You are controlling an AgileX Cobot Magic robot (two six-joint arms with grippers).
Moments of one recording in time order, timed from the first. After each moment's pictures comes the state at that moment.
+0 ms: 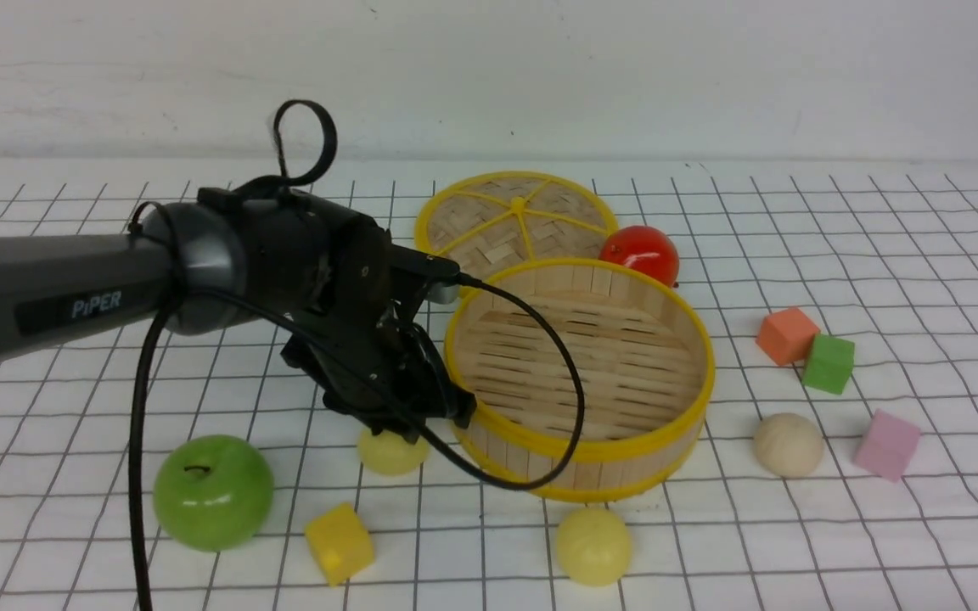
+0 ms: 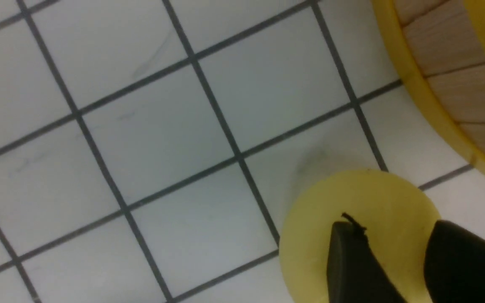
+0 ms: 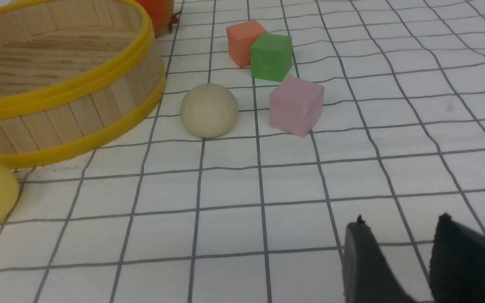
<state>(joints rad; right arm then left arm) 0.05 -0.01 0.02 -0.06 0.39 0.15 -0.48 1.97 -1.40 0.04 0.68 -0.10</state>
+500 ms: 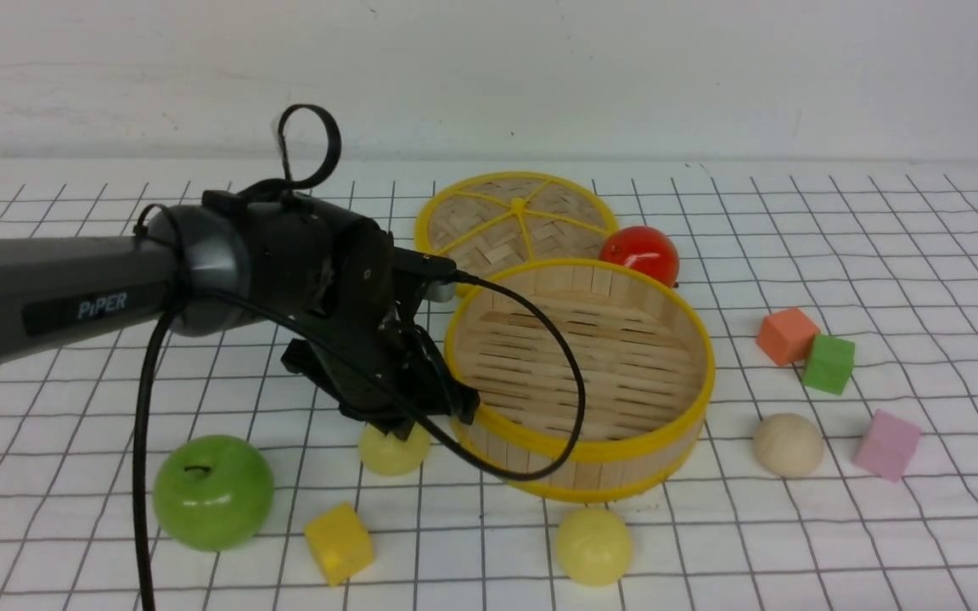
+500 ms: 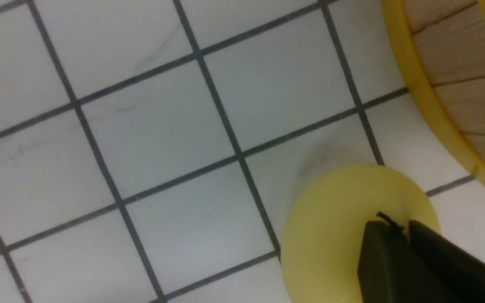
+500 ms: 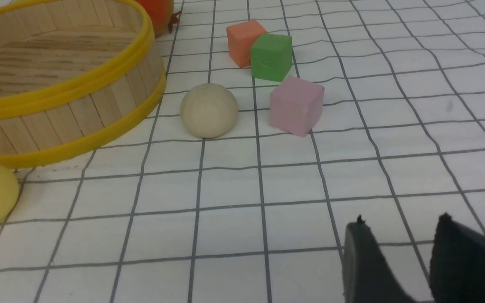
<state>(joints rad) 0.05 -0.01 0.02 -0.06 0.39 0.15 -0.48 1.97 -1.40 0.04 0.68 -0.16</state>
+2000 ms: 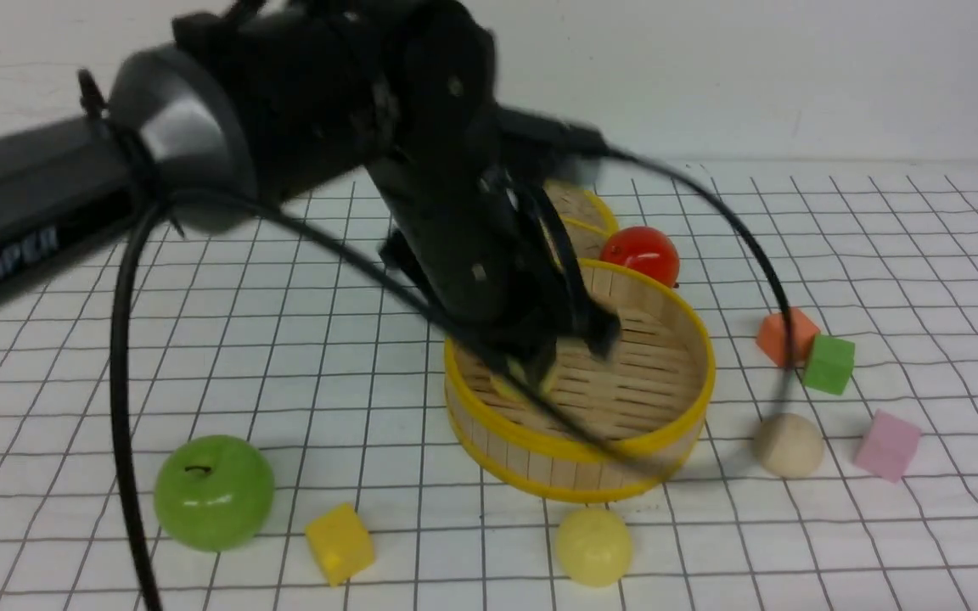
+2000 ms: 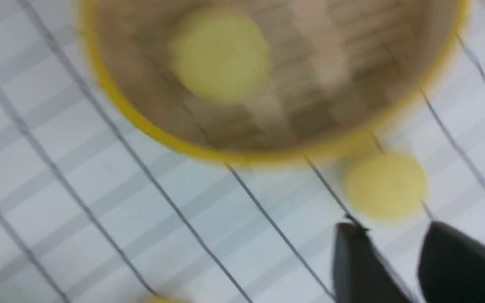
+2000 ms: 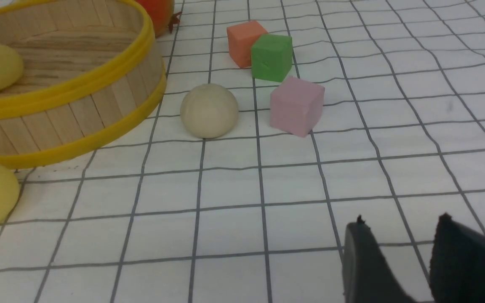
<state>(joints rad) 0.05 -0.01 0.02 -0.06 0.39 0.15 -0.75 1.83 -1.65 -0.04 1.08 -0.07</state>
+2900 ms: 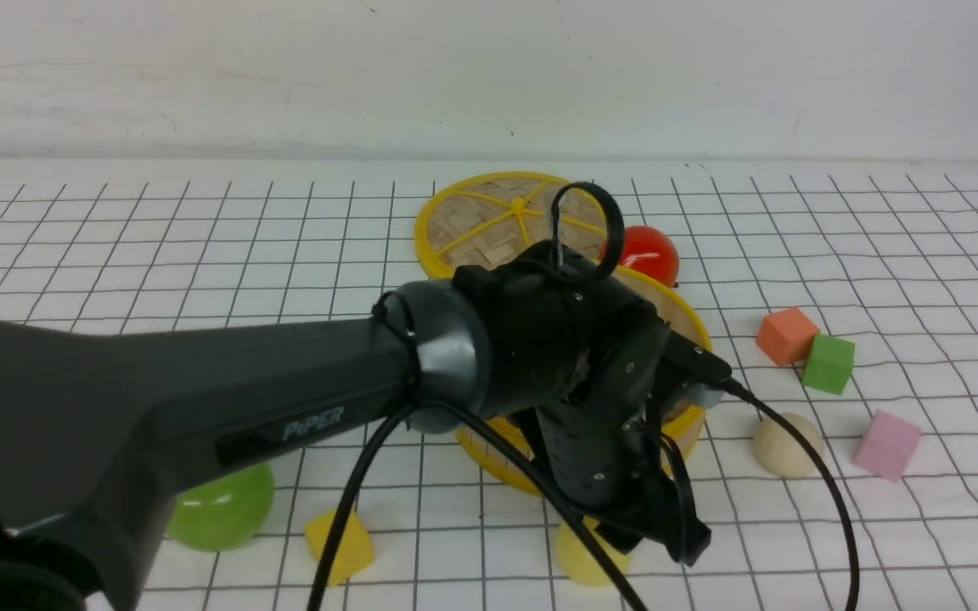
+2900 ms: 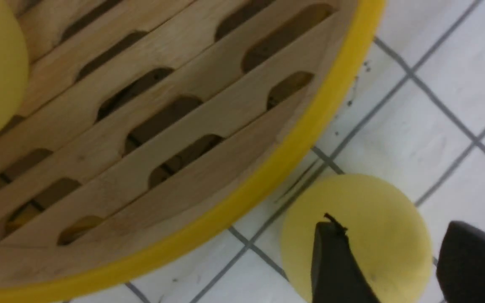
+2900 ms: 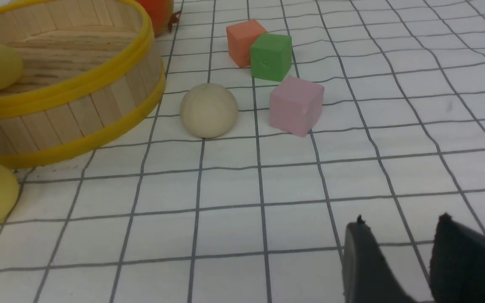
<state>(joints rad) 0.05 -0.01 0.02 -0.06 0.39 0.15 -0.86 2.04 -1.57 0.03 0.82 -0.09</state>
